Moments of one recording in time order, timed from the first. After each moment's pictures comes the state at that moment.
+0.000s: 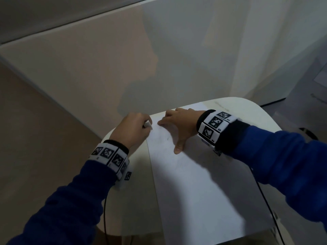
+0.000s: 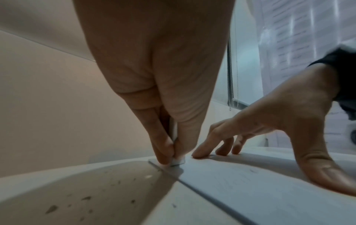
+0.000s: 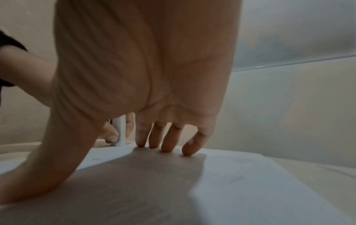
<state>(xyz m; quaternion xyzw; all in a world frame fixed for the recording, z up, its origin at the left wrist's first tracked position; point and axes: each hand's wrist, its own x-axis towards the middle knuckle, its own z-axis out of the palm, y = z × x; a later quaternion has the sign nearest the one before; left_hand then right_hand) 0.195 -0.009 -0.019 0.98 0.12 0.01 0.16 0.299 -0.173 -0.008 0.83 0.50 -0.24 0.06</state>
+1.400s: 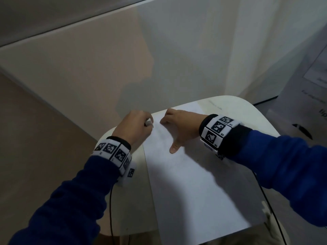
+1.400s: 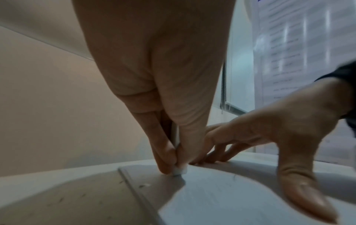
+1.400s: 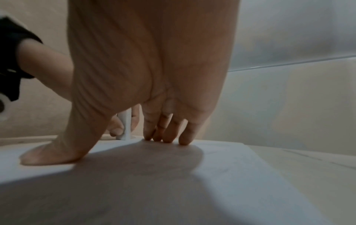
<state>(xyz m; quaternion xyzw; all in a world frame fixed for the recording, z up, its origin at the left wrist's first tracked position) 0.207 -0.031 -0.014 0.98 0.13 -0.01 0.16 0.298 -0.195 -0.021 0.85 0.47 -0.24 -0.06</state>
